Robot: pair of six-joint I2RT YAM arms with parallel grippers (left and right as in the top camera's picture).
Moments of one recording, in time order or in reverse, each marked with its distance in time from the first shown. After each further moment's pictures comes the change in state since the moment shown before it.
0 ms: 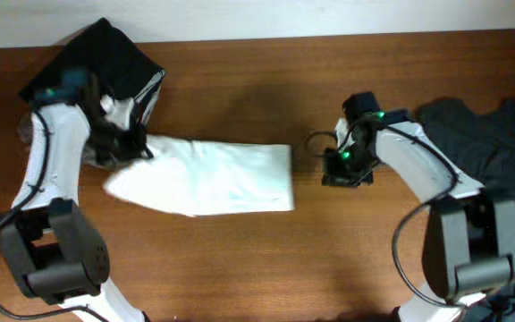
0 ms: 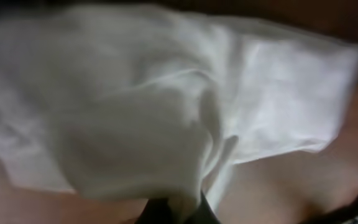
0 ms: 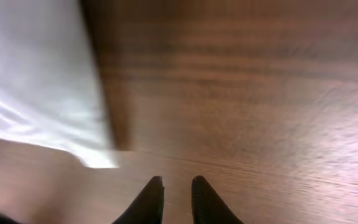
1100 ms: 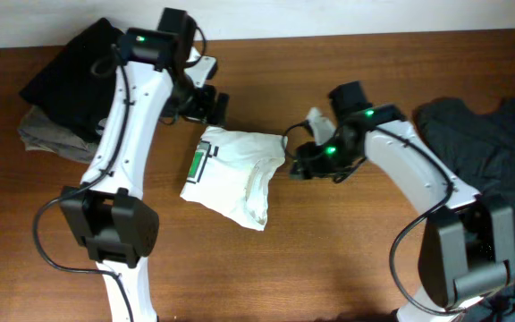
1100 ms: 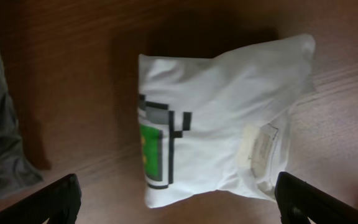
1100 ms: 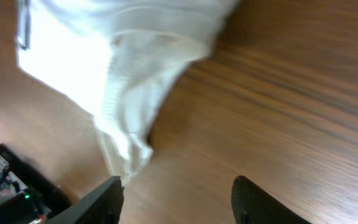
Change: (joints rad) left arm -0.379 0.222 0.592 -0.228 -0.240 0.002; right arm 0.110 -0.019 0.050 0.063 -0.186 -0.169
